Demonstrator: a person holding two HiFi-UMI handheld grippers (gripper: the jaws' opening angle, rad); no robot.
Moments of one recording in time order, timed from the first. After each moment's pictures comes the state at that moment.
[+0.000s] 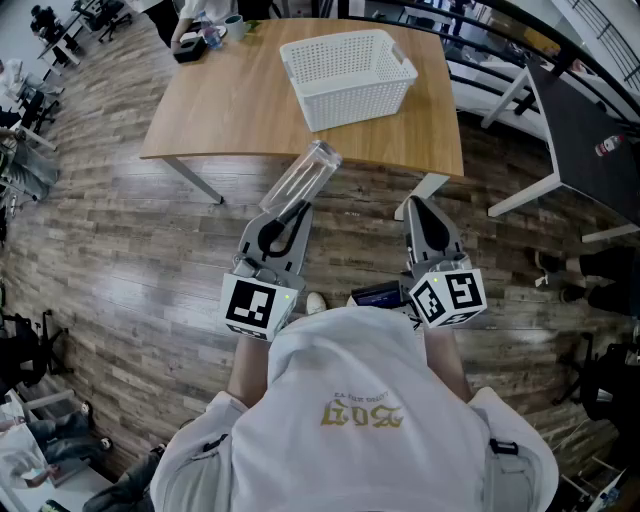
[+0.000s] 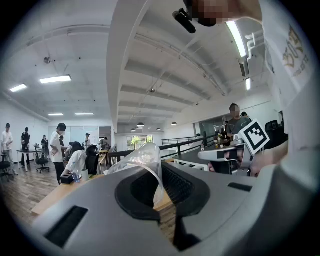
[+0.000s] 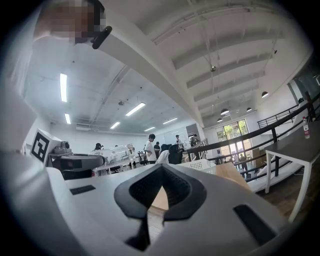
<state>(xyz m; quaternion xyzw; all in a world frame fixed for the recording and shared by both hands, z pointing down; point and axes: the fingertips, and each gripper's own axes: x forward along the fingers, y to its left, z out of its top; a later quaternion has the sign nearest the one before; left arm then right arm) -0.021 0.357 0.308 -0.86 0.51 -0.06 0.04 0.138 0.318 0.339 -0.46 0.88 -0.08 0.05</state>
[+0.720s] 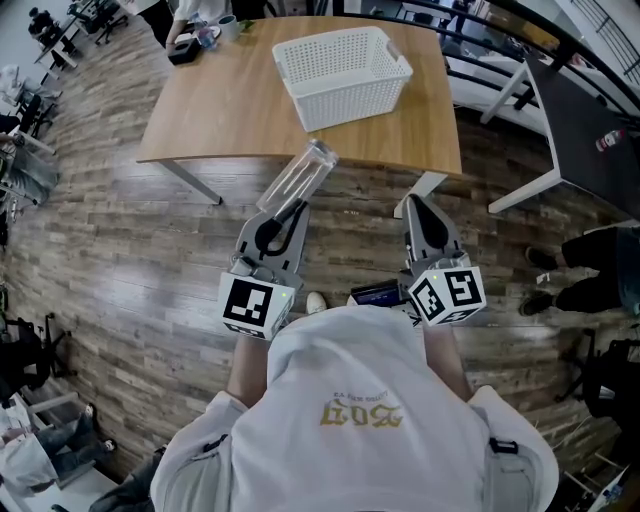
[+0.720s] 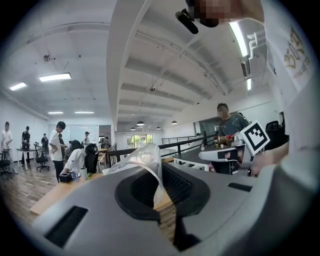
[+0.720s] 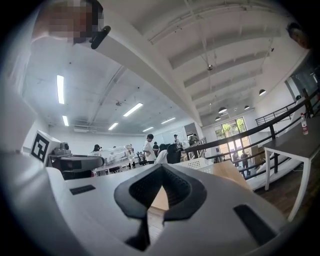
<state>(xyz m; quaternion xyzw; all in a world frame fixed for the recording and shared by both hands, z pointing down) -0.016 0.339 0.315 -0.86 0.51 -0.06 0.03 0.149 0.301 0.346 -0.47 0.88 -0.09 0.05</state>
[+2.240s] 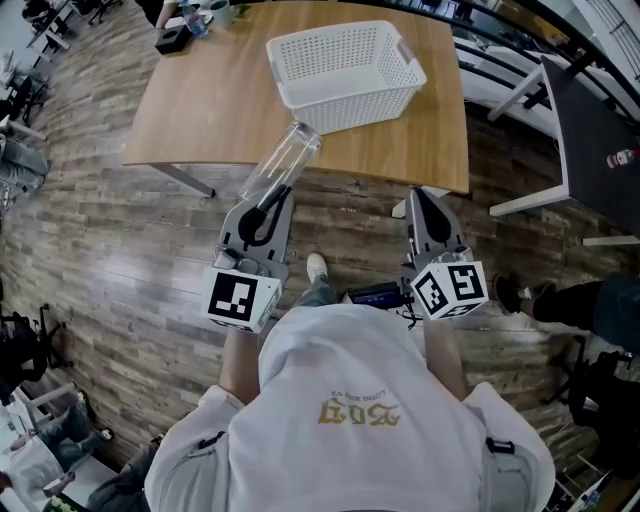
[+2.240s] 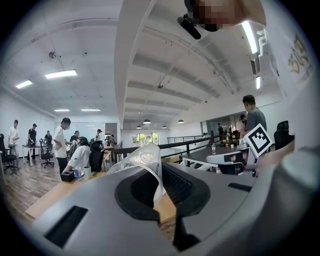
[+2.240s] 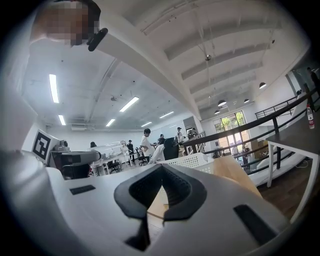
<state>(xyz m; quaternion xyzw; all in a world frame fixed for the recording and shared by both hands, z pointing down) -0.049 0.243 0.324 -0.84 0.54 -0.06 0.01 0.142 0.204 0.372 -0.47 0.88 -0.12 0.03</state>
